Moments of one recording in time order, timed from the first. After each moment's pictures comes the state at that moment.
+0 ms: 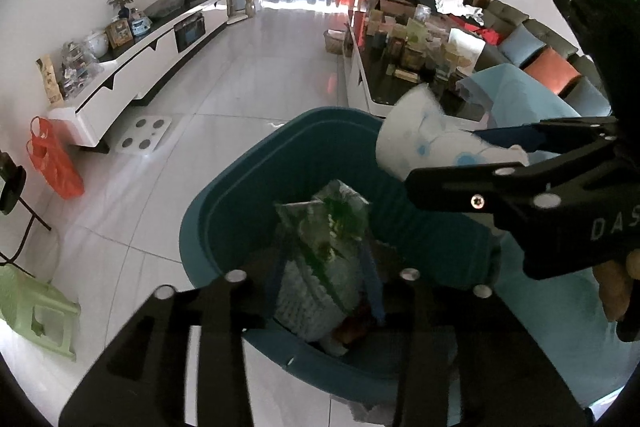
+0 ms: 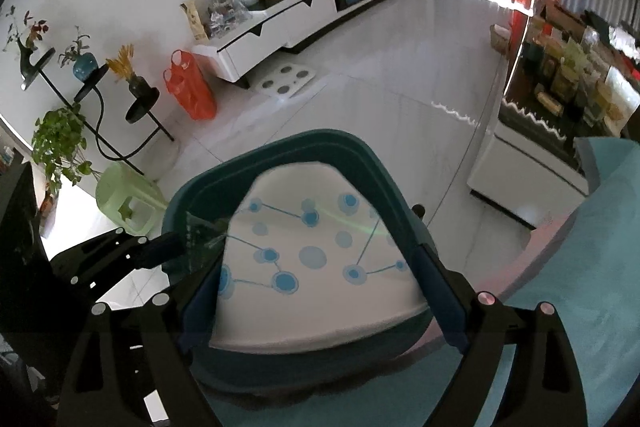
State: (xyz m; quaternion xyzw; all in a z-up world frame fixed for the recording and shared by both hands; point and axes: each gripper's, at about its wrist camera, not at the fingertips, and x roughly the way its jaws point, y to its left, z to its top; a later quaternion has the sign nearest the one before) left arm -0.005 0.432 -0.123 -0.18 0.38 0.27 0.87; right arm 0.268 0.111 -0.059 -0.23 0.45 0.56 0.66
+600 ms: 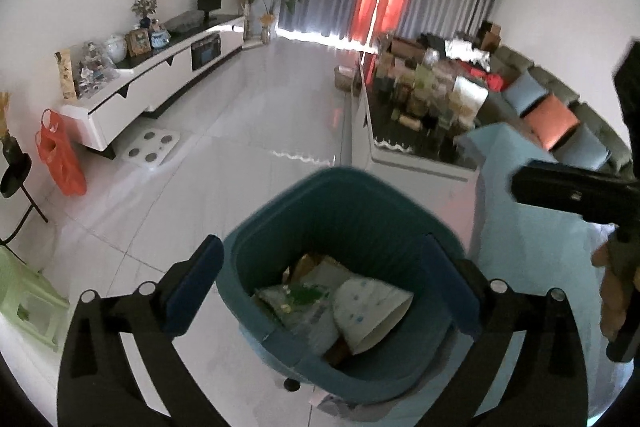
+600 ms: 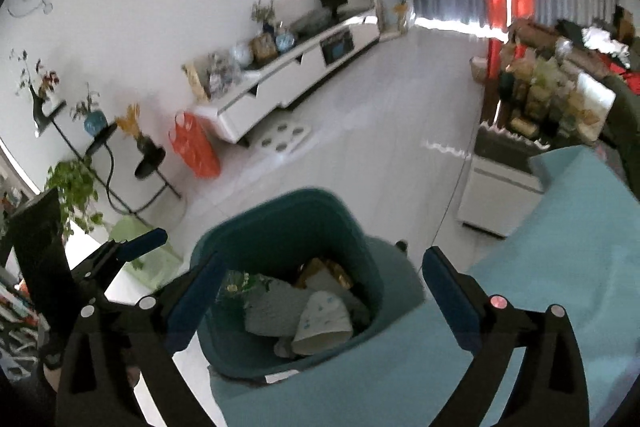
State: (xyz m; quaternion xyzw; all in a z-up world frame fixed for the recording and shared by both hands) left arm -0.033 0.426 -0.065 -0.20 0.30 0.30 0.88; right arm 0.289 0.040 0.006 -0.13 0.39 0.57 0.72
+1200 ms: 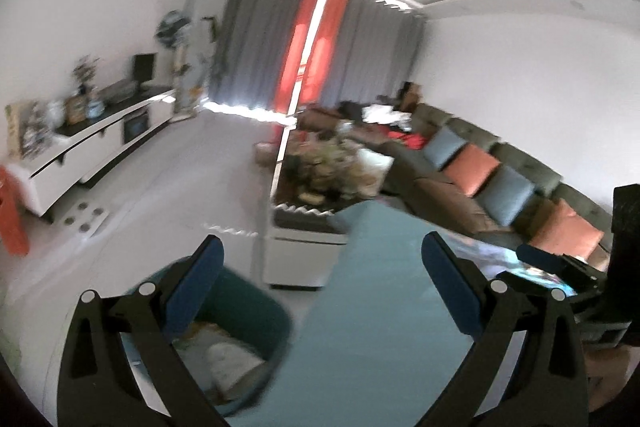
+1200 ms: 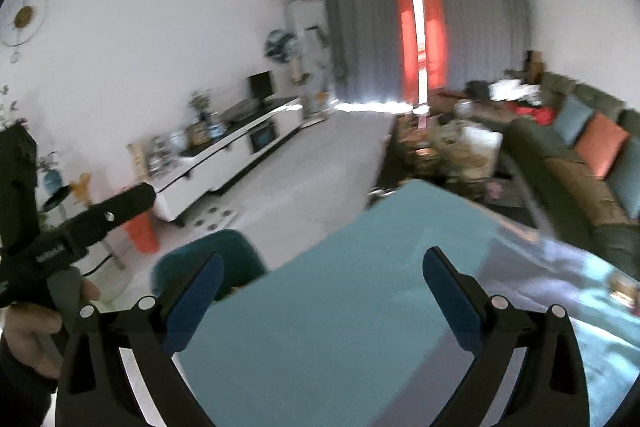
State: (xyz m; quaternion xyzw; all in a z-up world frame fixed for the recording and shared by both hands) left arm -0.011 0.292 0.059 -0.16 0.16 0.18 0.96; right arm 0.291 -0.155 0.053 -0.07 0.25 0.46 0.85
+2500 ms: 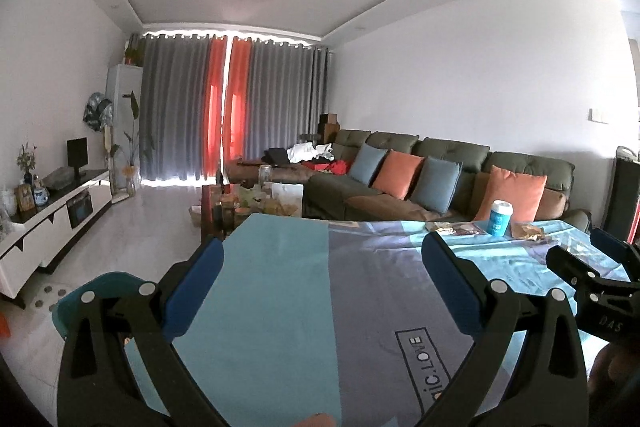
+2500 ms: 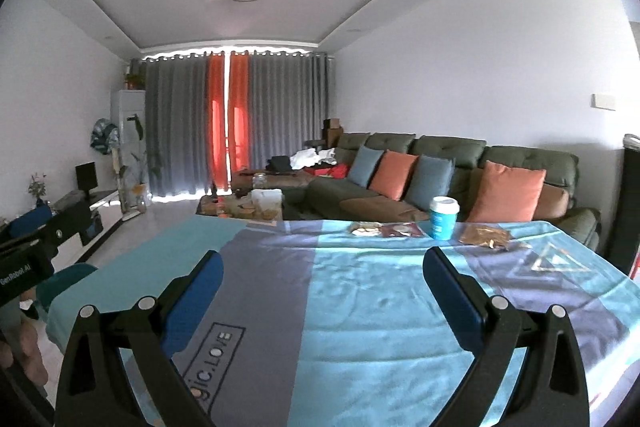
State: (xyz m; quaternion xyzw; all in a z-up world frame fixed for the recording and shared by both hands) left arm -0.063 0.044 0.028 -0.03 0.07 0.07 0.99; right arm 0.166 -0.380 0.005 0.00 0.10 0.12 0.99
